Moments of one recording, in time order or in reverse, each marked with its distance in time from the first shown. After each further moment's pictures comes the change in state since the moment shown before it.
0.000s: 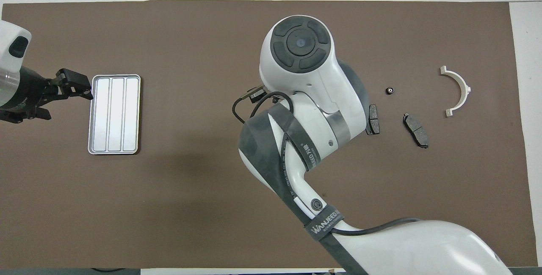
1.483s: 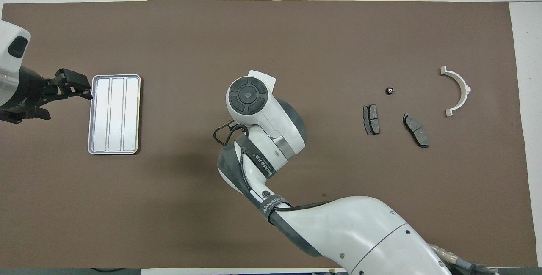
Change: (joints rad) left arm 0.000 0.000 -0.001 0.000 0.000 -0.002 0.000; right arm 0.061 0.182 0.042 -0.166 0.000 0.290 0.090
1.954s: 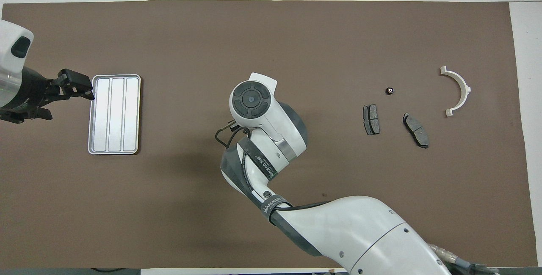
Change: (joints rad) left arm 0.000 0.000 -0.004 0.000 0.000 0.000 0.000; right arm 0.000 -0.003 0.000 -0.010 0.000 0.024 0.000
